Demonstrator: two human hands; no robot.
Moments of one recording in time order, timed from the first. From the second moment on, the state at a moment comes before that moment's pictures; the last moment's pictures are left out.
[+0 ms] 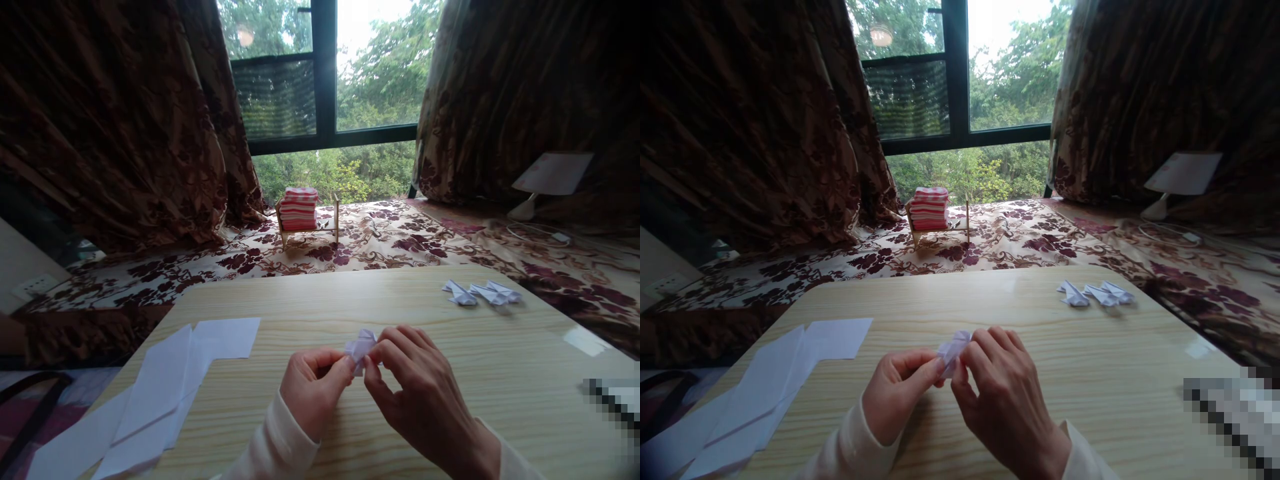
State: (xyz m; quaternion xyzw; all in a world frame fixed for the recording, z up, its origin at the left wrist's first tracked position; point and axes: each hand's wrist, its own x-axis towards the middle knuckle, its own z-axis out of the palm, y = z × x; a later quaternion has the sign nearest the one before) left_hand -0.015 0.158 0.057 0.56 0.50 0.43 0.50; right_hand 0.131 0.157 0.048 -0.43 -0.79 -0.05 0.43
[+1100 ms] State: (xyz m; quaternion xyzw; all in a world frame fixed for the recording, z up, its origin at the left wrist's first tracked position) left_hand -0.016 0.163 0.048 0.40 0.56 0.55 0.48; right_hand 0.133 0.160 0.050 -0.52 -0.66 0.27 0.46
